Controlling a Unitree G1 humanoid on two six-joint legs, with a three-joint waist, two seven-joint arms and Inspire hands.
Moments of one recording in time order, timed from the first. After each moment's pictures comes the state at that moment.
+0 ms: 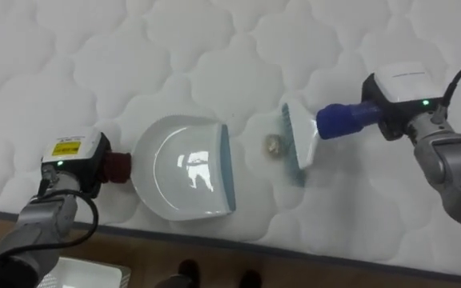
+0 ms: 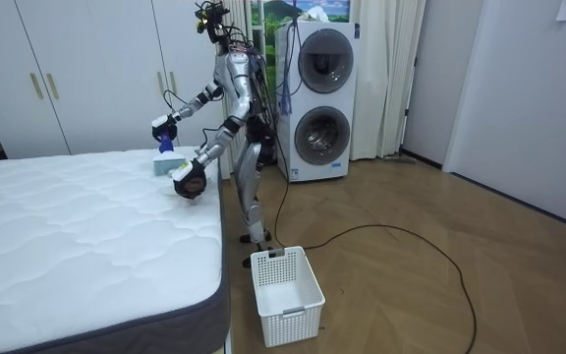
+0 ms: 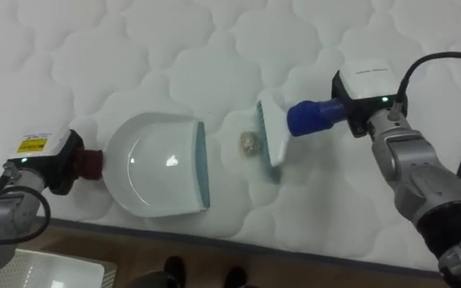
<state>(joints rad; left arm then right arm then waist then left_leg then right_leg) -0.30 0.57 -0.37 0.73 0.82 0.05 0.23 -0.49 -0.69 0.49 0.60 -0.74 0.05 -0.15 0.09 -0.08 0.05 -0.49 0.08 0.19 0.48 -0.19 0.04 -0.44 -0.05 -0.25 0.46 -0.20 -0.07</state>
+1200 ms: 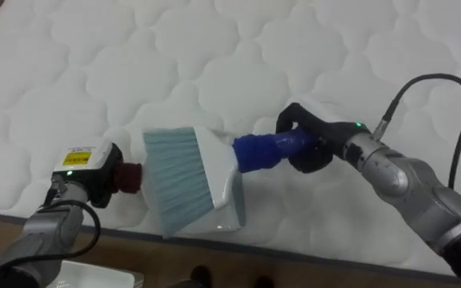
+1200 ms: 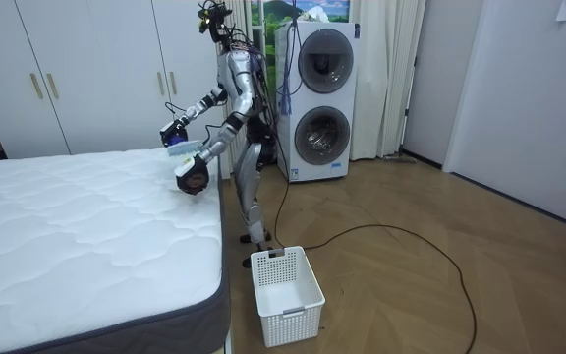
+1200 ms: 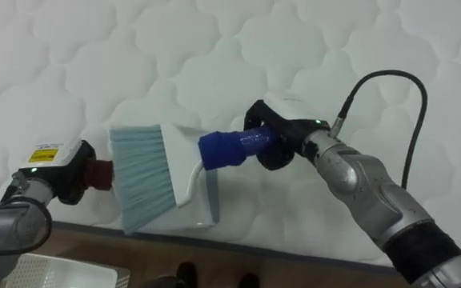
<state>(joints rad) -0.27 0.56 -0.36 0.73 0.85 -0.06 0.23 -0.39 -0.61 0.48 0.38 -0.31 -0.12 0.10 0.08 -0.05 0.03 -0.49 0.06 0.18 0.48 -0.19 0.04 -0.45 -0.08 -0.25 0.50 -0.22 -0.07</state>
